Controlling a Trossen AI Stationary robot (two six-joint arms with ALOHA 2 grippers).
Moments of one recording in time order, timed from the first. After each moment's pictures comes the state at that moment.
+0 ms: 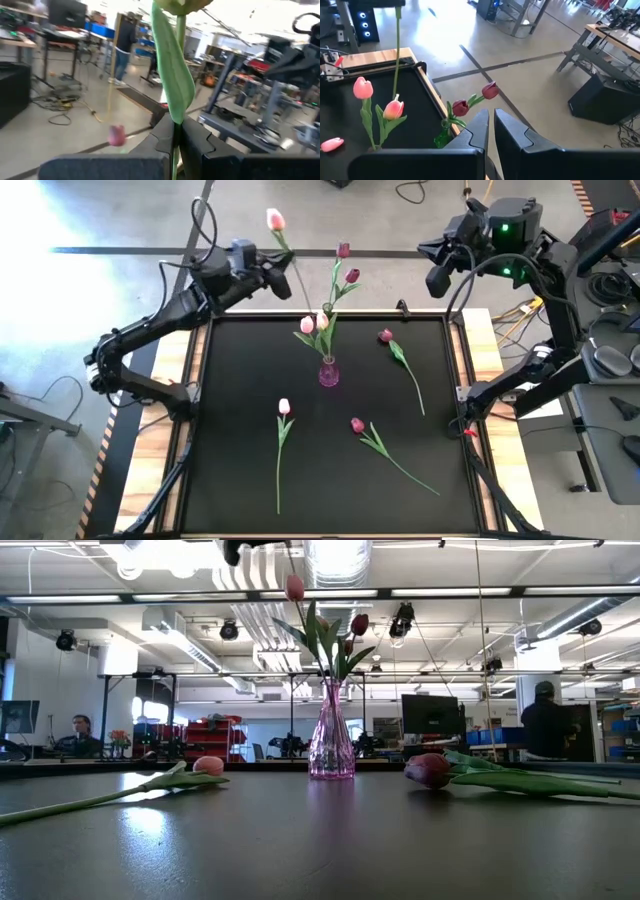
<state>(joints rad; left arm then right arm) 0.49 1.33 1.42 -0.01 -0.18 -0.26 -0.64 1.49 2.33 -1.24 0.03 -0.25</state>
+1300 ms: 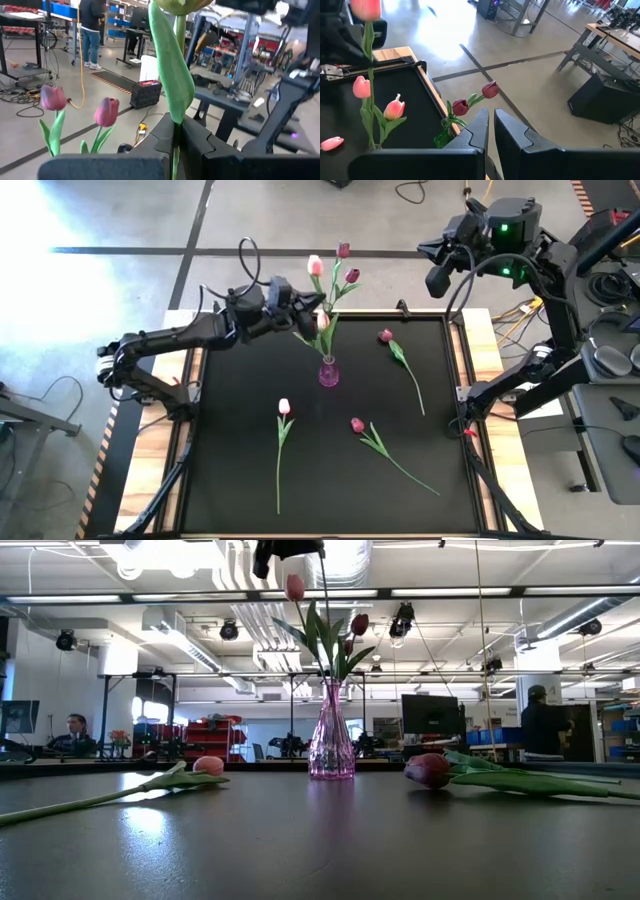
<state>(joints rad) 0.27 1.41 1.29 0.12 -0.23 -0.21 -0.64 1.49 2.33 -1.24 0.03 -0.25</state>
